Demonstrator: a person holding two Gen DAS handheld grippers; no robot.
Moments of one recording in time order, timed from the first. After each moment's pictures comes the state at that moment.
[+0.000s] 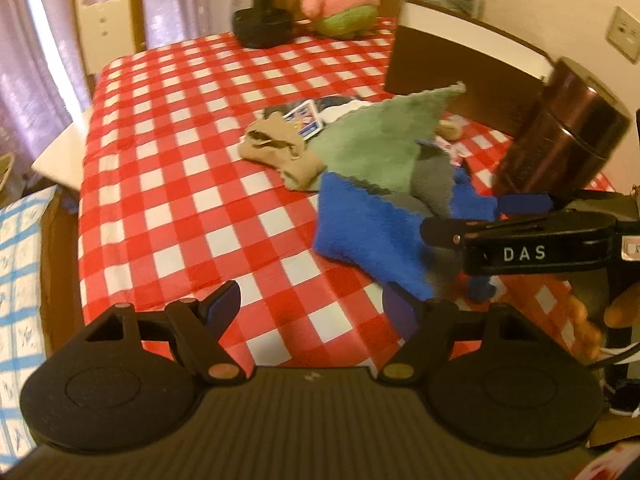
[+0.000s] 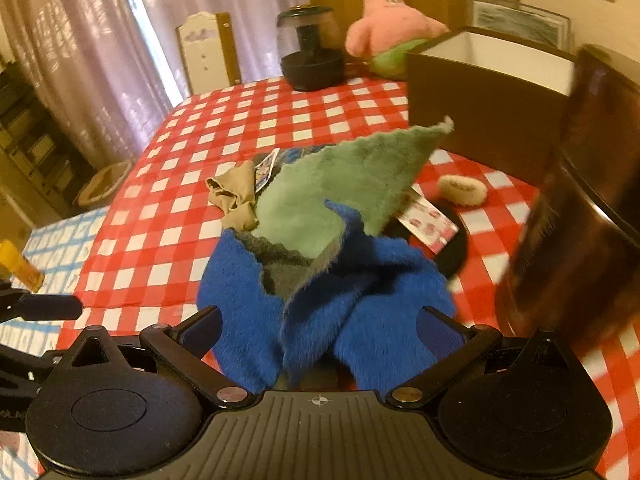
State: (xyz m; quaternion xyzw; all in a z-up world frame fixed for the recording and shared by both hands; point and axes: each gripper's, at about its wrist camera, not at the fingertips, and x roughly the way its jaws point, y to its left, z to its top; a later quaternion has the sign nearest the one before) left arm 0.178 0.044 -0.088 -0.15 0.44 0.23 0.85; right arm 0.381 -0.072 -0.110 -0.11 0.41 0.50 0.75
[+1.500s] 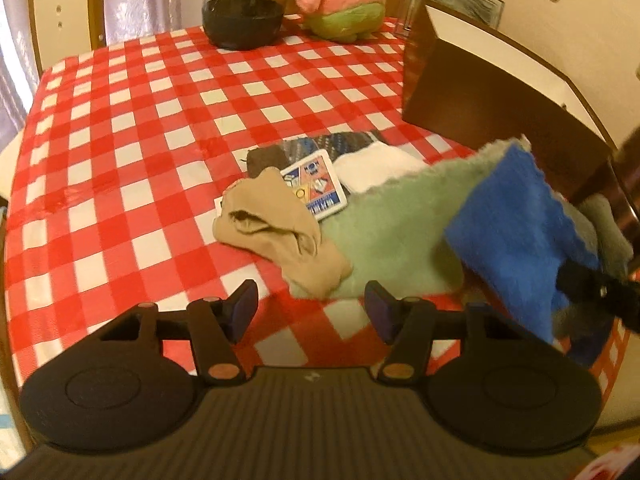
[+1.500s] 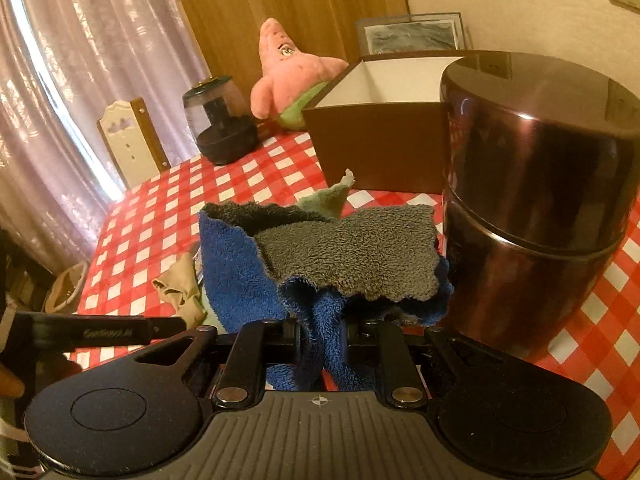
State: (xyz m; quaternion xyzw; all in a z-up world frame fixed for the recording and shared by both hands) left arm 0.271 0.143 -0.129 -0.18 0.45 0.18 0.86; right arm 0.404 -0.092 -0.092 0.01 0.40 0.39 0.83
